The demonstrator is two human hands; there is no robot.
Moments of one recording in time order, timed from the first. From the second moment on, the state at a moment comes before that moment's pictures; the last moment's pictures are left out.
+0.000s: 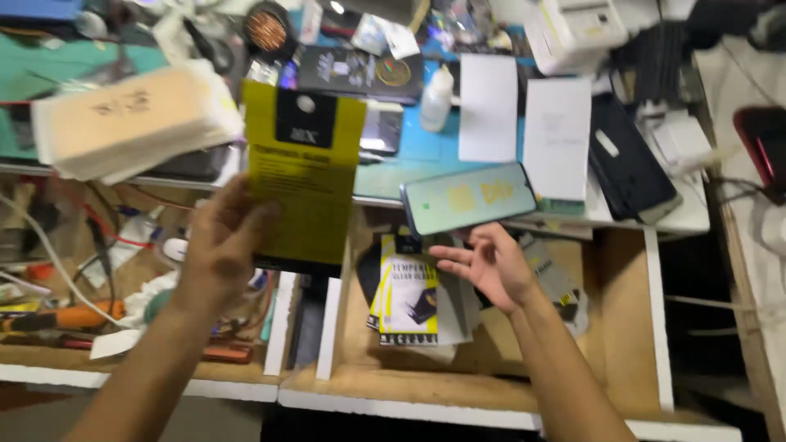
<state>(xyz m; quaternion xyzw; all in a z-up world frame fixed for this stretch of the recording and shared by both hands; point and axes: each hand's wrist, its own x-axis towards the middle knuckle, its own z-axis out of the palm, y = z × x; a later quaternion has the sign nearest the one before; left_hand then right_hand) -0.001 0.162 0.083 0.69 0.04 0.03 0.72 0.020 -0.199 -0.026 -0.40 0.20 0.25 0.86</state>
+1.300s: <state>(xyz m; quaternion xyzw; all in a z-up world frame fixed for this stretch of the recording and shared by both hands) -0.043 0.090 0.120 0.87 -0.42 0.19 0.16 -0.017 -0.092 0.082 -0.20 -0.22 0.42 0.86</state>
